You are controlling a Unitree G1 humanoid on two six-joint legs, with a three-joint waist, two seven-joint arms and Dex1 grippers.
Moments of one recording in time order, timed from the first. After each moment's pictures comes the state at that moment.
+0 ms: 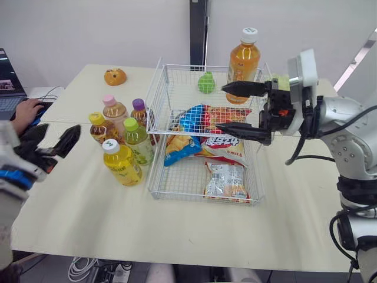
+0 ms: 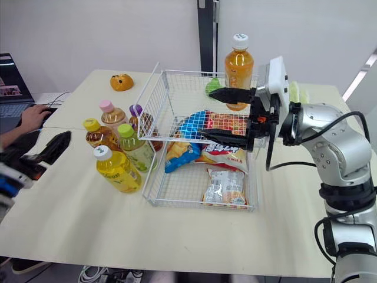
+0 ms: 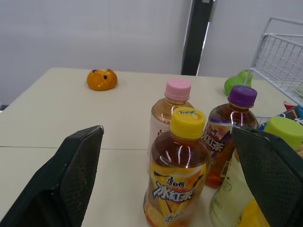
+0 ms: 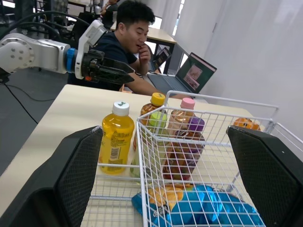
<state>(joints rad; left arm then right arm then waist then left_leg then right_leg) -0.08 0.72 0.67 -0.28 -0.76 0.62 -0.45 -0.79 -0.66 -0.01 -0.31 0.70 0.62 0.98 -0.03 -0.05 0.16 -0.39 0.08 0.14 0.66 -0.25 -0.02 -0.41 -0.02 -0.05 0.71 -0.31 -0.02</state>
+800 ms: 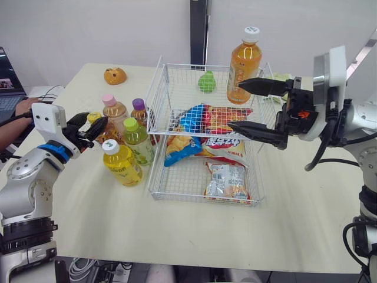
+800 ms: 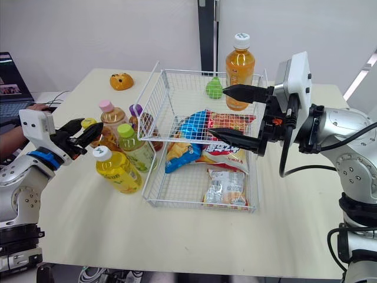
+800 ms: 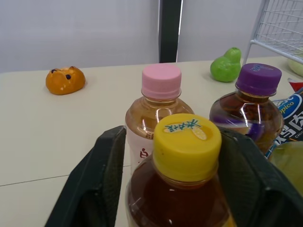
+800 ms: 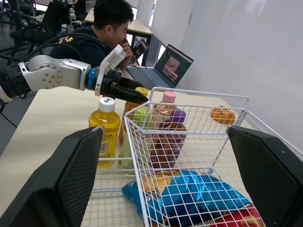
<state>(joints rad) -0.35 0.71 0.42 0.09 -0.52 0.39 -0.60 -0.72 -0.74 -0.12 -0.48 0.81 0.75 0.84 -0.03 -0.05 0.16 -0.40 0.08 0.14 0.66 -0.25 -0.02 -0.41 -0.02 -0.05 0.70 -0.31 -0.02</state>
